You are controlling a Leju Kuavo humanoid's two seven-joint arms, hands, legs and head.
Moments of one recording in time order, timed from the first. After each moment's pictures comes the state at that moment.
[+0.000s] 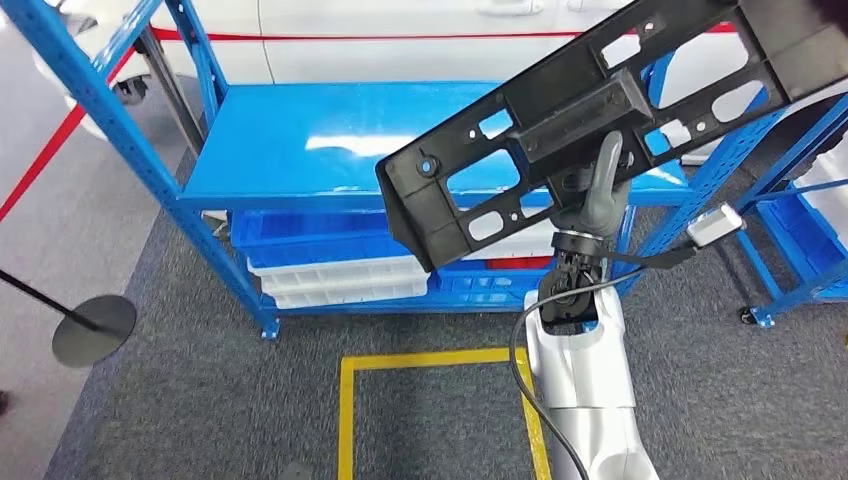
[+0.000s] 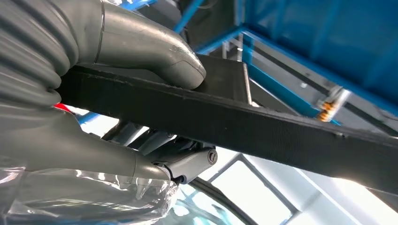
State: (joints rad) left arm -0.12 -0.16 0.32 -0.20 -0.78 0.05 -0.25; right arm -0.54 0.28 -0.01 -1.31 -0.70 0.26 -0.36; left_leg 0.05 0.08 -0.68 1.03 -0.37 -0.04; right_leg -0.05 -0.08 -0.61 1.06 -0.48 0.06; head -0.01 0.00
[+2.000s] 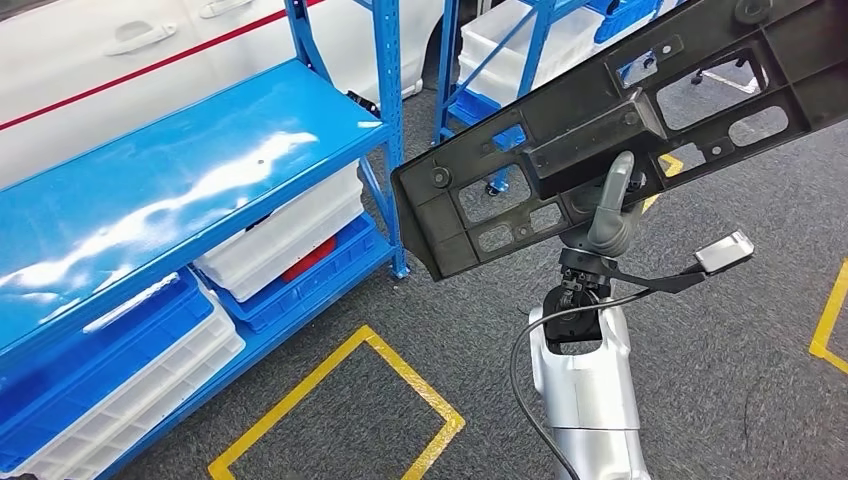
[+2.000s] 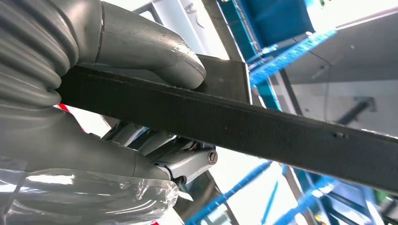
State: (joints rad) left arm -0.10 -0.17 0.36 -0.20 -0.80 0.05 -0.24; right arm -0.46 0.28 -0.01 -1.40 -0.65 0.22 -0.39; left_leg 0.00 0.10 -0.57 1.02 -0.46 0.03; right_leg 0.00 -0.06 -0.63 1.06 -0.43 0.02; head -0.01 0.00
